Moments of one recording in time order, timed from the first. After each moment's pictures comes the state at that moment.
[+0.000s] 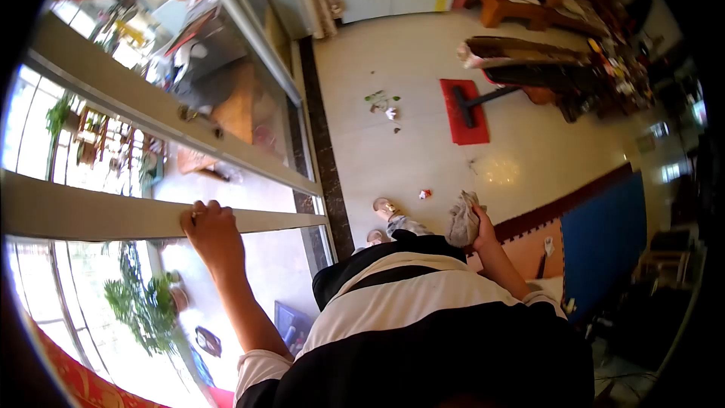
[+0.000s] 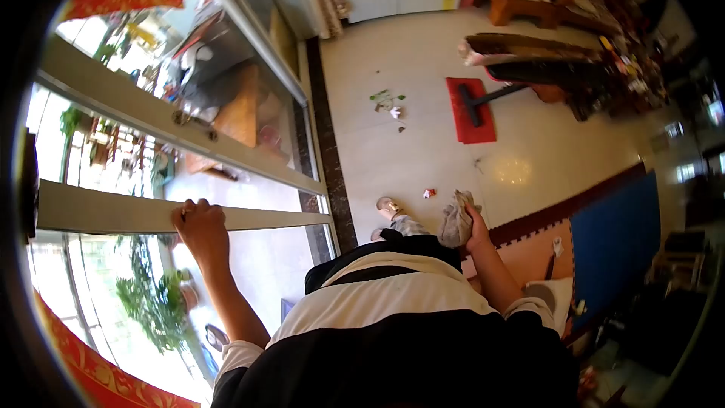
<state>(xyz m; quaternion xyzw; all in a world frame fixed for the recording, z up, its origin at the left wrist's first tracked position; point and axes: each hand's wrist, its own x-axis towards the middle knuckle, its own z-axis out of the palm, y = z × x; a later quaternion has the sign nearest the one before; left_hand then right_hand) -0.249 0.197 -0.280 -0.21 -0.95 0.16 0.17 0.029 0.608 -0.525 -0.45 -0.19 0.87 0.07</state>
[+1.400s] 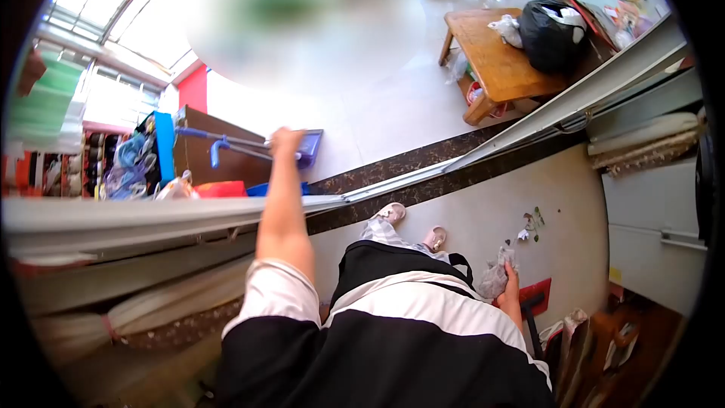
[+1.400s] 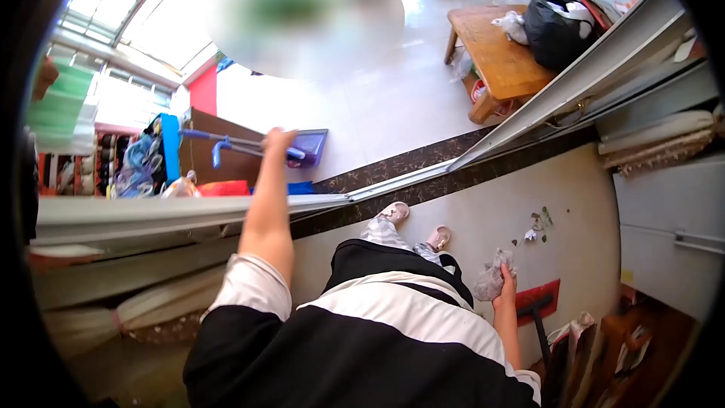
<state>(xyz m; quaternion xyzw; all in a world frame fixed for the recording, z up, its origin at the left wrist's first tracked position) -0.075 -0.043 -0.449 0.69 -0.69 -0.19 -0.11 -0.251 0.598 -0.541 -0.28 -0.56 0.68 -0.37</state>
